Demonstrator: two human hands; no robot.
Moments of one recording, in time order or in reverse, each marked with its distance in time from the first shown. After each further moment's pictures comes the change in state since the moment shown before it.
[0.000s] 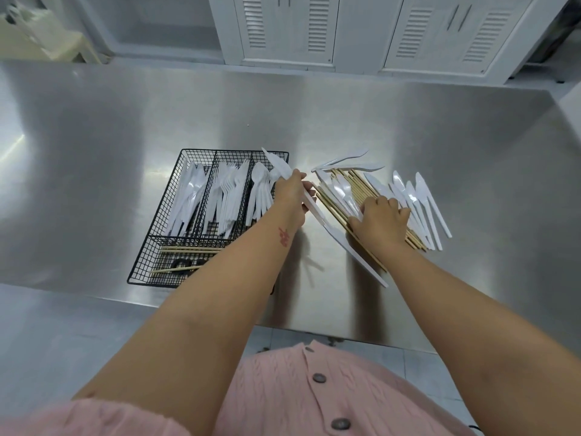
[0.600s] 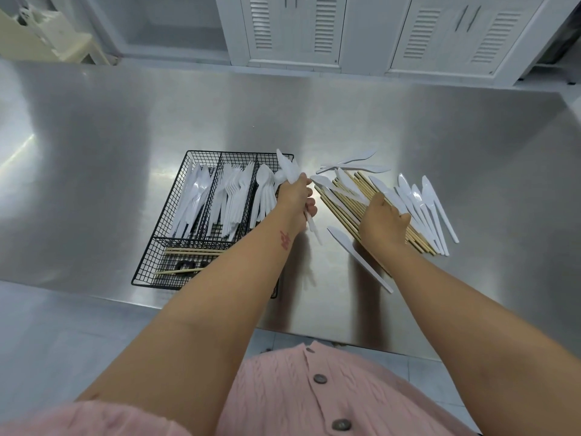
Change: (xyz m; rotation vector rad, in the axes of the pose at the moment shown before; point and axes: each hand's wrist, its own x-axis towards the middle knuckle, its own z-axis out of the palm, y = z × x) left_hand 0.003 0.001 -0.006 0.071 -0.031 -0.023; right_hand 0.009 -0.014 0.003 0.086 -0.055 0.125
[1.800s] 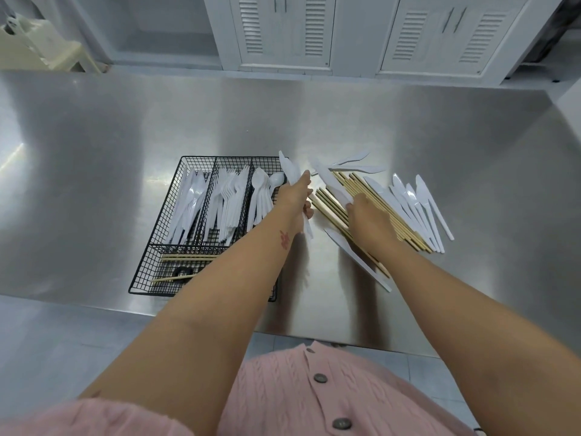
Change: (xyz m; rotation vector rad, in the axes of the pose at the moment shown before) left_hand 0.007 0.001 0.000 0.121 0.011 0.039; right_hand -0.008 -0.009 -0.014 0.245 -0.061 -0.223
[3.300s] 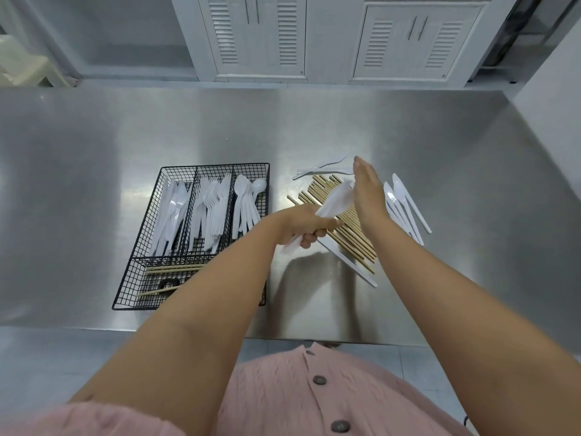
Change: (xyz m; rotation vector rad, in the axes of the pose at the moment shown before) left_hand -0.021 -0.011 0.009 0.794 -0.715 0.012; right_hand 0.004 -0.019 -0.051 1.036 0.209 0.361
